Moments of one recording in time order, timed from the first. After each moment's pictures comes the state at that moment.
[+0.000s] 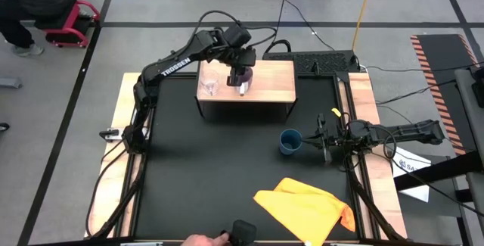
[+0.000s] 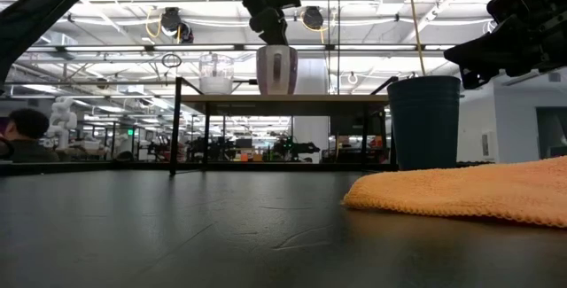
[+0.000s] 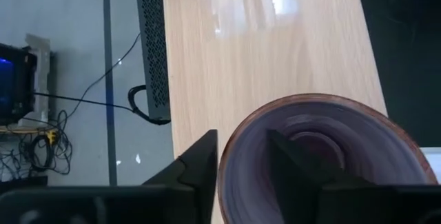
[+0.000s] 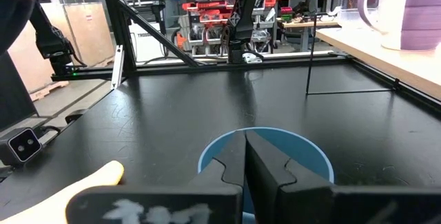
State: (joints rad) left arm 0.50 2.09 2.33 -1.15 0.03 0.72; right arm 0.08 0.15 0.02 0.07 0.03 0.09
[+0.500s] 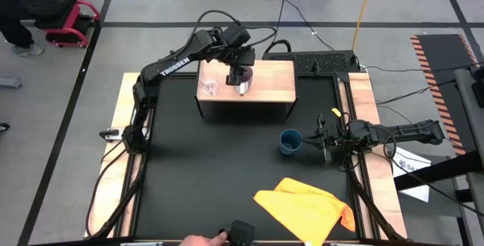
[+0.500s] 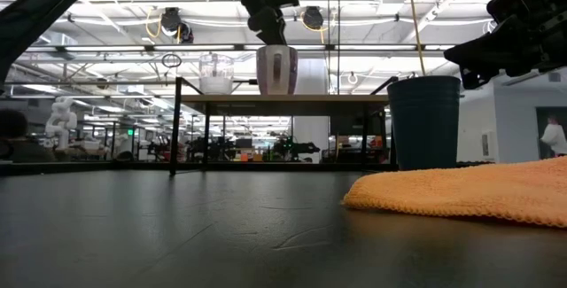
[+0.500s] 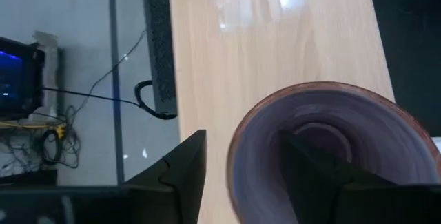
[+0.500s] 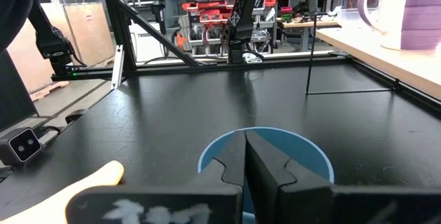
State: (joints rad) left arm 0.50 2.08 2.33 -1.16 0.00 0.73; right arm 0.08 0.15 0.02 0.07 0.03 0.09
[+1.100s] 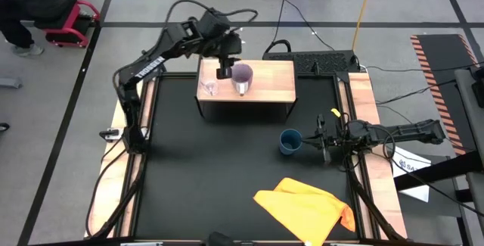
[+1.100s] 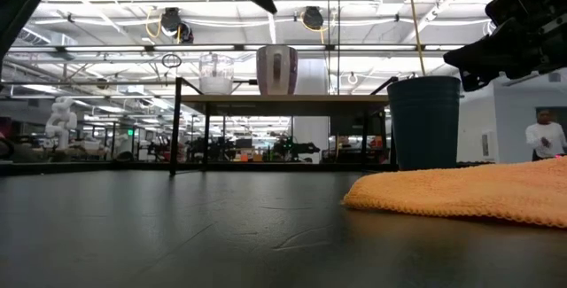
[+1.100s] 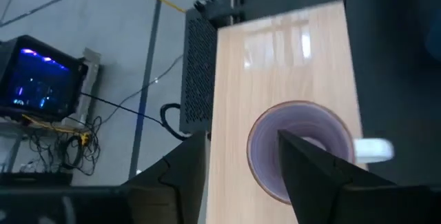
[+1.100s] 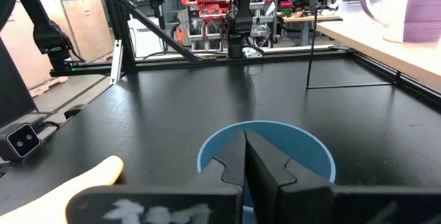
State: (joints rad) left arm 0.49 1.90 2.33 -1.15 0.00 0.61; right arm 0.08 0.17 0.01 0.07 0.03 0.09
